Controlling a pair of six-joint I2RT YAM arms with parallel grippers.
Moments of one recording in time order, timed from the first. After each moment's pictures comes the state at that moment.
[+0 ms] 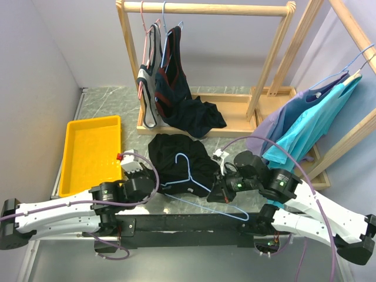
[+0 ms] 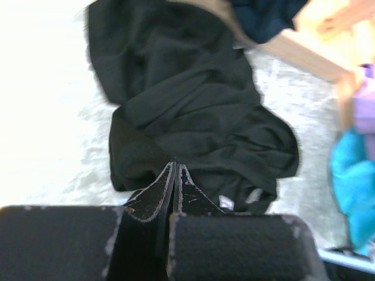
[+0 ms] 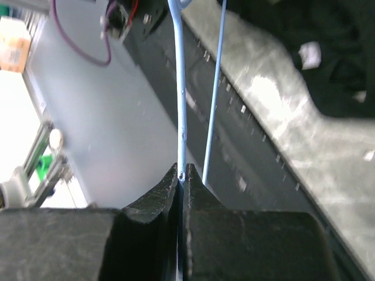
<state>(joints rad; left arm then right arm) -1.25 0.73 0.54 -0.52 -0.88 -1.19 0.96 0.75 0.81 -0.74 -0.42 0.51</state>
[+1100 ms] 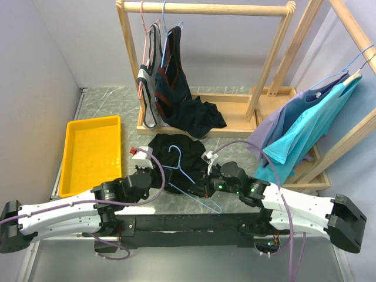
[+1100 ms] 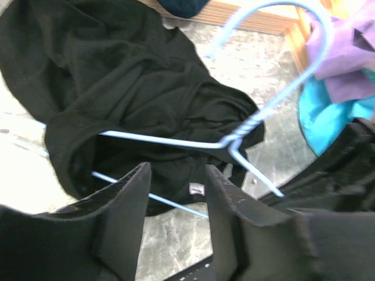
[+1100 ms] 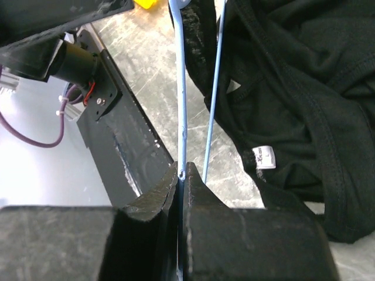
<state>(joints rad) -1.20 0.74 0.51 -0.21 -0.65 -0.84 0.99 0.92 0.39 0.12 -0.22 0.55</state>
